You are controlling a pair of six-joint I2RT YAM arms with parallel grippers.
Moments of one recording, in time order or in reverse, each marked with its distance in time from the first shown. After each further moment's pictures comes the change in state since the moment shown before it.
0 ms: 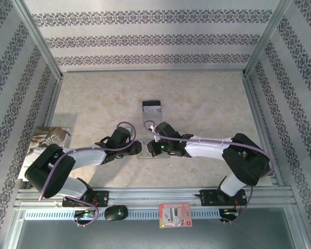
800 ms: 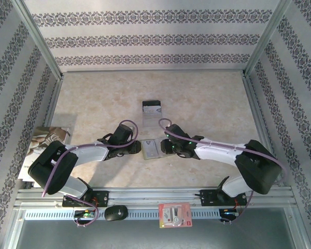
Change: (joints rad) left arm 0.002 0.058 0.066 -0.097 -0.007 0.045; right arm -0.077 -0.159 -0.109 -0.173 0.251 0.191
